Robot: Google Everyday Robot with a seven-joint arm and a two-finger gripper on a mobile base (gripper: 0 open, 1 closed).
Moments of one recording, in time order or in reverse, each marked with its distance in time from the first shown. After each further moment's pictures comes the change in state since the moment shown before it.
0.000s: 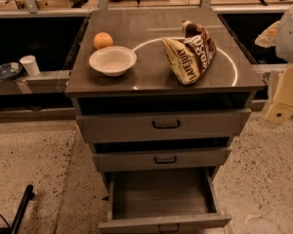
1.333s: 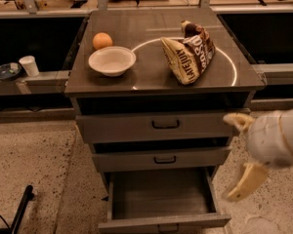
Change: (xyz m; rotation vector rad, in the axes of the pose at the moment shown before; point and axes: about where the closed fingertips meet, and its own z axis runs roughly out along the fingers) arm 0.010 0.093 0.143 -0.097 -0.369 0.033
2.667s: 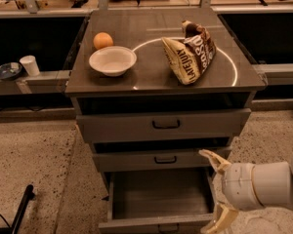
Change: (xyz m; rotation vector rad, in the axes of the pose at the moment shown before) arm 0.034 0.055 0.107 -0.004 -0.194 -0.140
